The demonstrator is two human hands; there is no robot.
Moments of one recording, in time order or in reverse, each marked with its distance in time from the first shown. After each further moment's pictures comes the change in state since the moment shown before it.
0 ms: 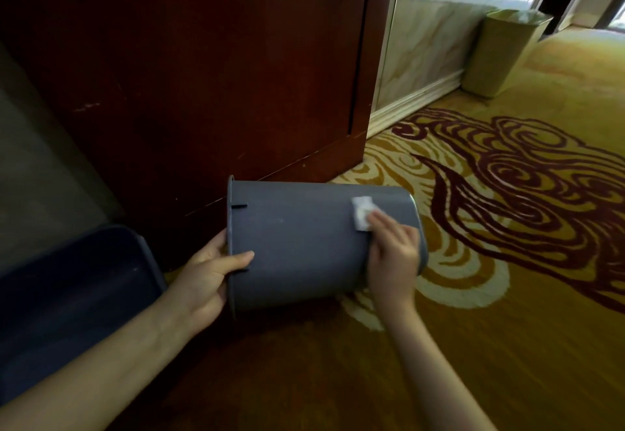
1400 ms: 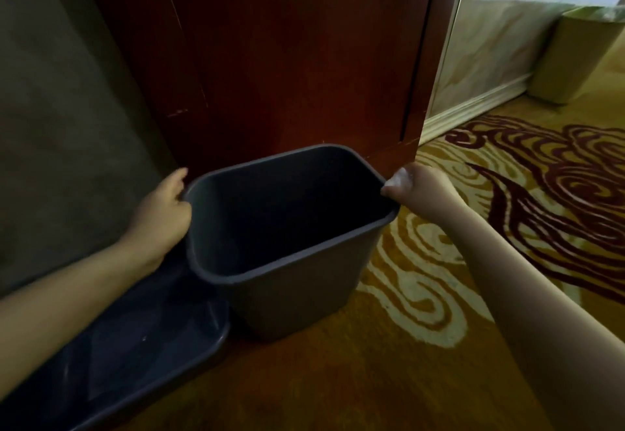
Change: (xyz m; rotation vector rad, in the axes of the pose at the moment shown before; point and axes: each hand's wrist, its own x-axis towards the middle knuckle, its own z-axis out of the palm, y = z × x) left_hand -0.003 0.092 -0.104 0.929 0.508 0.364; right_hand 0.106 -0.058 0.001 -0.090 -0.601 0.024
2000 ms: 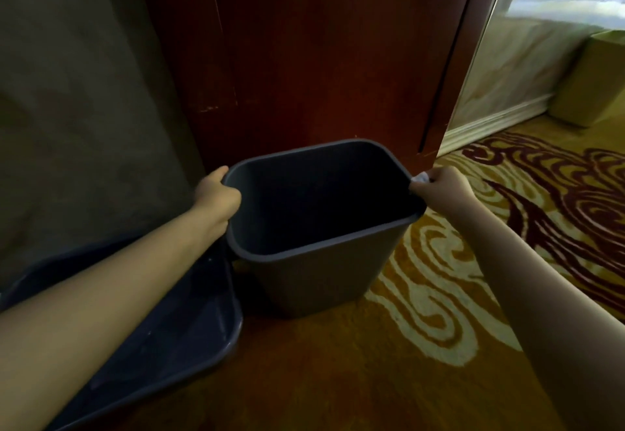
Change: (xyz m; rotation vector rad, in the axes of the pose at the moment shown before) left_hand 0.030 0.017 0.037 -0.169 0.071 -0.294; right_hand 0.030 -0.002 0.005 0.237 0.015 0.072
